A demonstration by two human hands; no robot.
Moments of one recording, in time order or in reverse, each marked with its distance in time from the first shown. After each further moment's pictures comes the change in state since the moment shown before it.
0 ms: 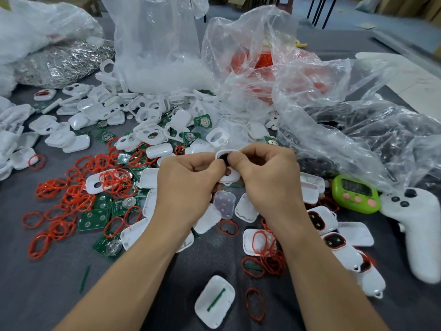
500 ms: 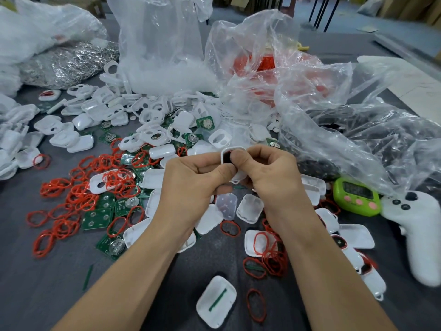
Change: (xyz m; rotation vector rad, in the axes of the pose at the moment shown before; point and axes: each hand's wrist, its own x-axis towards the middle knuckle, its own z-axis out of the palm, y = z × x) left_hand -0.001 -0.002 -0.002 -0.262 -0.155 -0.030; right_hand 0.008 0.009 0.002 0.306 -0.099 0.147
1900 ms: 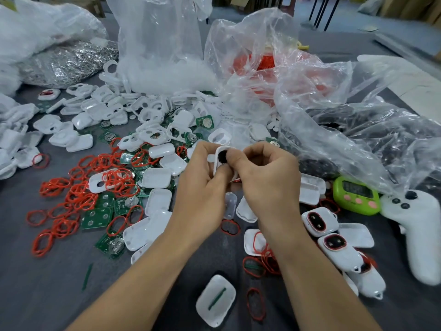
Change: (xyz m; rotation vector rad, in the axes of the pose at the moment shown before) left_hand -0.001 -0.016 0.010 0.178 -0.003 0.130; right_hand -0.016 -0.008 0.014 -0.216 0.246 -0.088
